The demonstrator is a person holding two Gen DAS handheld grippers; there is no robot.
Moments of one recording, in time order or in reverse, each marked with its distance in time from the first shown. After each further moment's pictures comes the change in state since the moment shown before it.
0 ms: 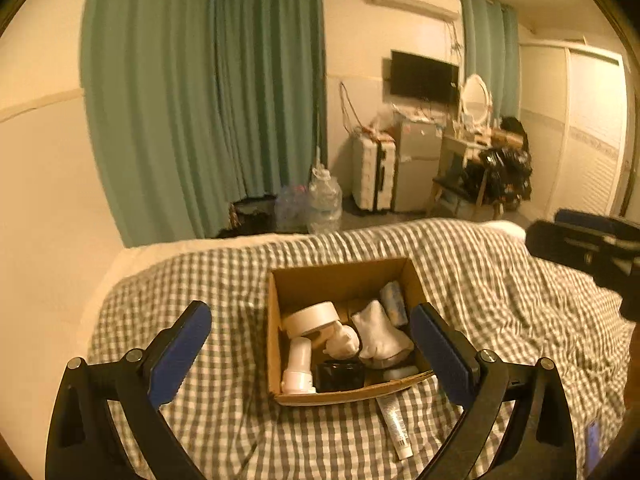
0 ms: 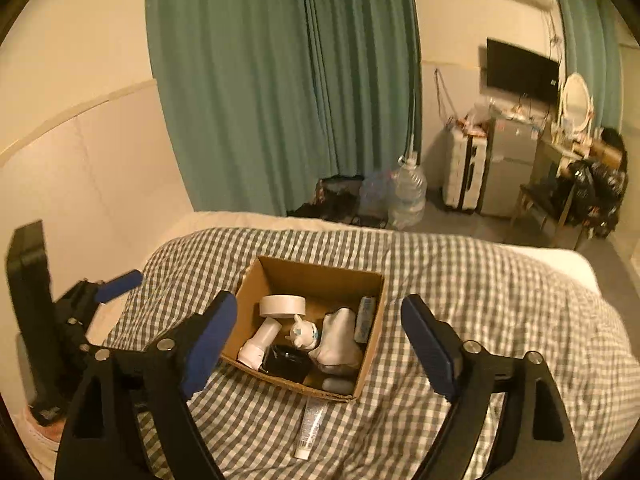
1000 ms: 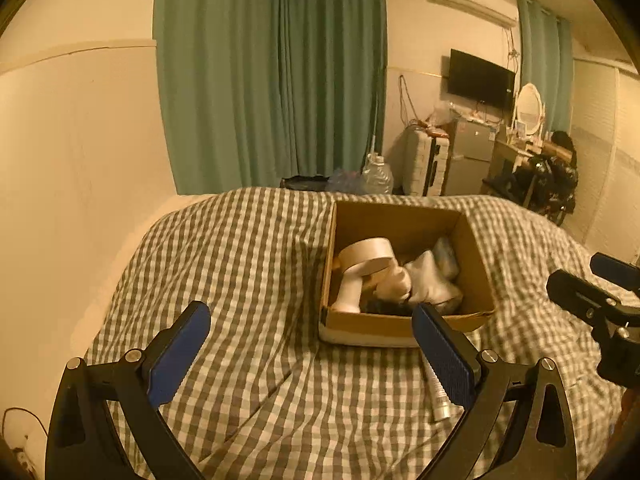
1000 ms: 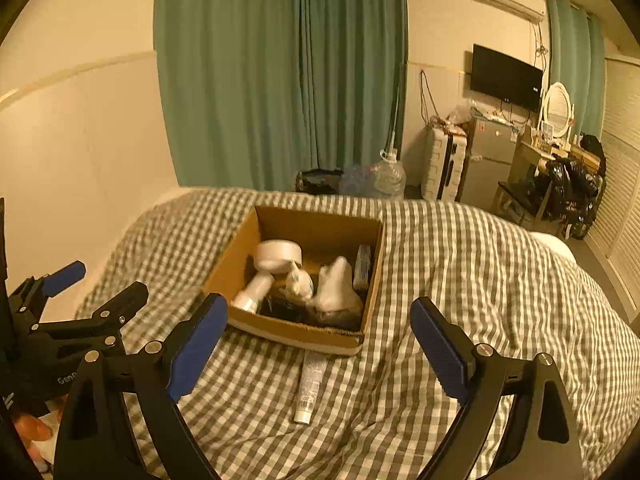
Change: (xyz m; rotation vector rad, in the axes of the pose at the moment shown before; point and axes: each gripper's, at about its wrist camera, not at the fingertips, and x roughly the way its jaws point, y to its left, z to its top) left arm -0.002 0.022 -0.096 -0.115 0.038 0.149; right arm 0.013 0.039 -0.095 -0.062 0.014 -0.056
